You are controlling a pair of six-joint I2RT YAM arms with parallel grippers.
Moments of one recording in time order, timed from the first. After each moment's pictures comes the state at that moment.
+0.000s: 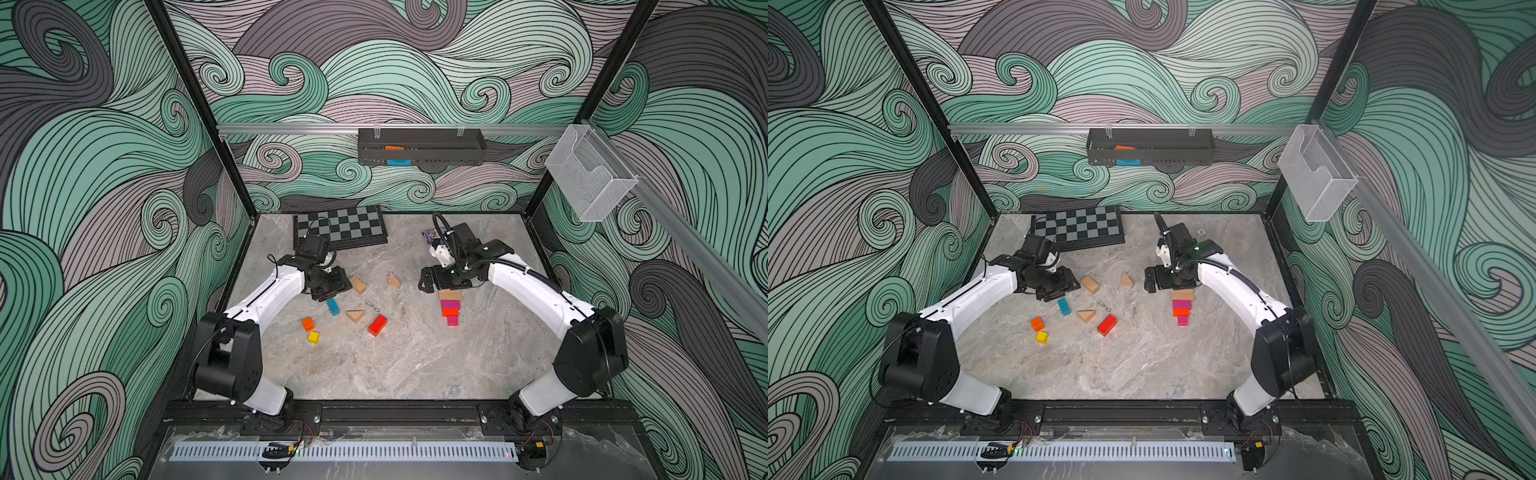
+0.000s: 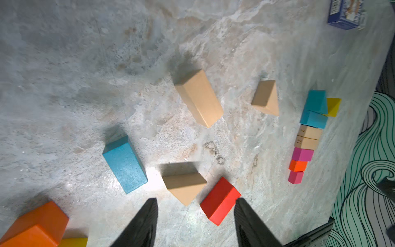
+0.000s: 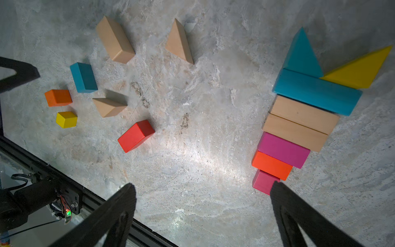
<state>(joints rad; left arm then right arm) -0.24 1.55 1.09 -0.71 0.30 -0.57 0.45 1.61 1.39 -0.96 -0.19 0.26</state>
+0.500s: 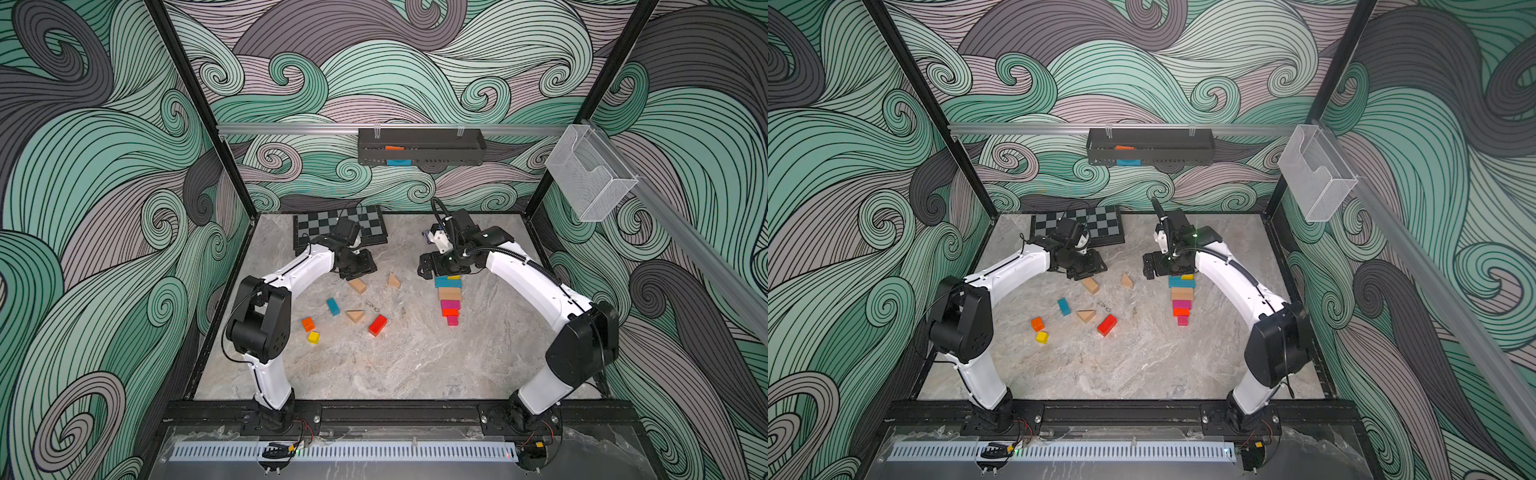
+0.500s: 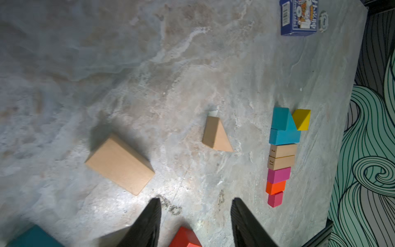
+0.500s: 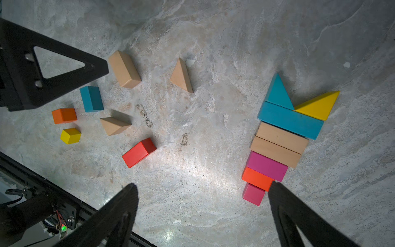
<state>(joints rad) -0.39 1.81 1.39 -0.65 0.28 -0.57 0.45 1.68 1.53 -1.01 -0.15 0.24</state>
